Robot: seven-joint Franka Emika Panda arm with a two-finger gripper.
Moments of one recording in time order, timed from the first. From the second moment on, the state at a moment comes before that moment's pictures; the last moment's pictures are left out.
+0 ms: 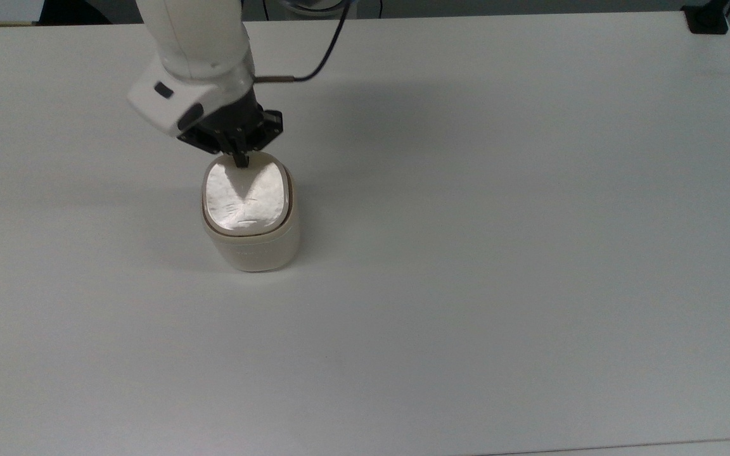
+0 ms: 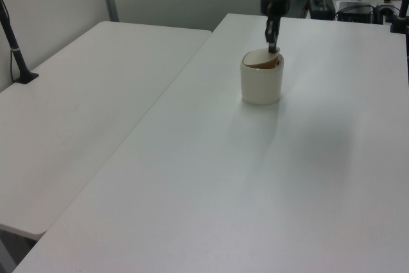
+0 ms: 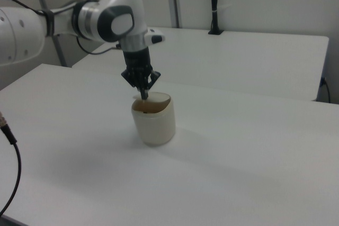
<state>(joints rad) 0.14 0.33 -0.24 -1.50 0.06 1.81 -0.24</state>
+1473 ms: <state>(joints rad) 0.08 -0.05 -0.26 -1.64 0.05 1.58 -0.11</state>
